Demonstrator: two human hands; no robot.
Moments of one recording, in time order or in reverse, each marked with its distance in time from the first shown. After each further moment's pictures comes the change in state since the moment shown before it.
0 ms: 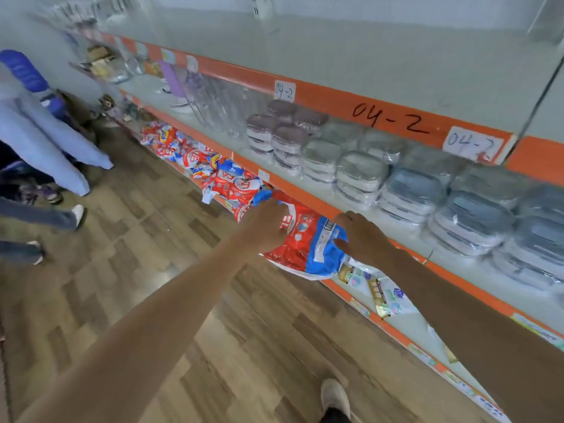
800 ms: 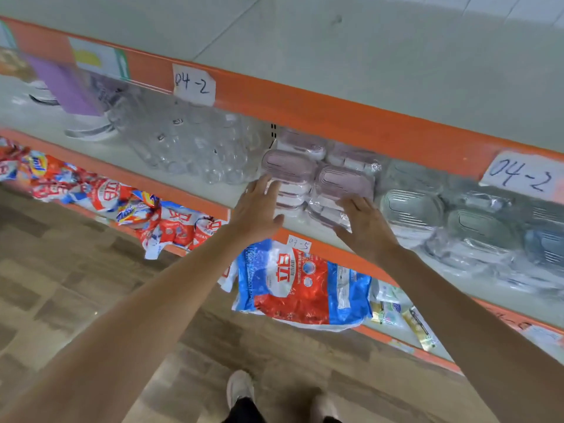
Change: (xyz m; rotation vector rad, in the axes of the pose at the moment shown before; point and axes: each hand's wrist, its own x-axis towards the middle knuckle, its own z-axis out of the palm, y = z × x) left_hand 0.348 -0.328 0.013 -0.161 0.070 0.343; right_hand 0.377 -0.104 0.016 -0.095 0.212 0.384
